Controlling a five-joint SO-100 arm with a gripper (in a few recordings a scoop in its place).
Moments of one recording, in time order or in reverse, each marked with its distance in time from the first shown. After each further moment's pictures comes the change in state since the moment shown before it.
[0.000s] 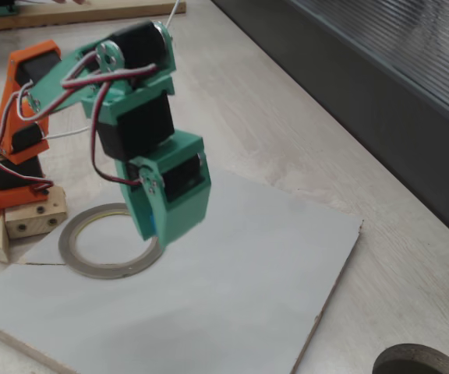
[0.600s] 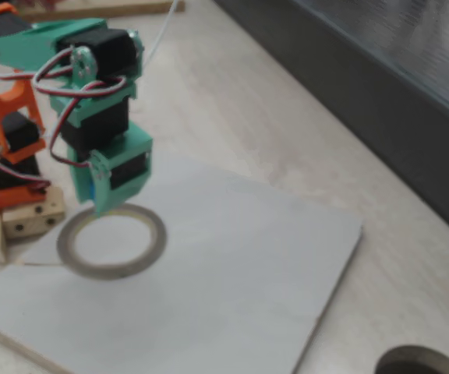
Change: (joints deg) arm 0.1 27.3 49.6 -0.1 0.0
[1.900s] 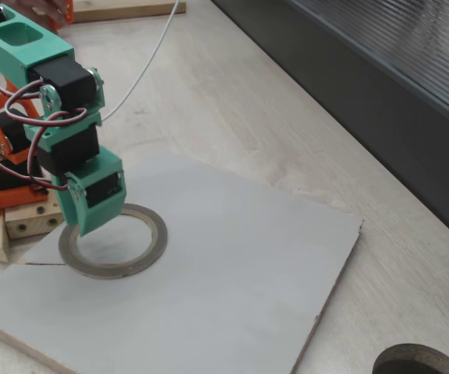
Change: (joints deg) arm -0.3 26.8 46.8 -31.9 0.0
